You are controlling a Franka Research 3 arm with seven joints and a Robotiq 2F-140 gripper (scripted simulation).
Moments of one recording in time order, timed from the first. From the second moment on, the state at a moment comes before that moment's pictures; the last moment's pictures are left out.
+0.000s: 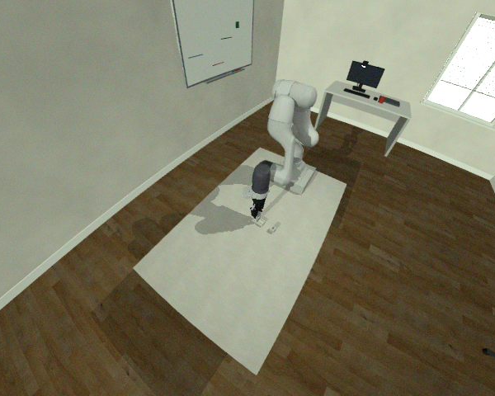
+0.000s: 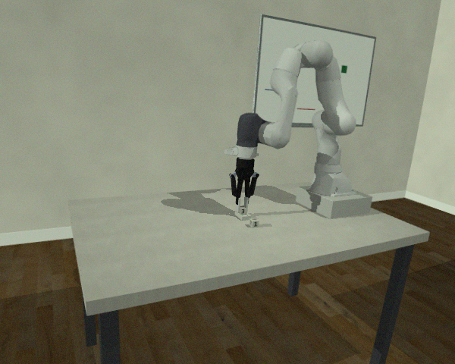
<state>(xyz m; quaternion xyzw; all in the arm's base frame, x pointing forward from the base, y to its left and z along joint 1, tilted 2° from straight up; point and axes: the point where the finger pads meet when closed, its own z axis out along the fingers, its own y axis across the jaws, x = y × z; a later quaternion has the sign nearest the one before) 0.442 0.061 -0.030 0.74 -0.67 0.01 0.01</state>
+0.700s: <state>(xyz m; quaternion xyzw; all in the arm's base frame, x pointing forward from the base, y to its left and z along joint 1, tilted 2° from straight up) 0.442 0.061 -0.030 0.74 -0.67 0.01 0.01</state>
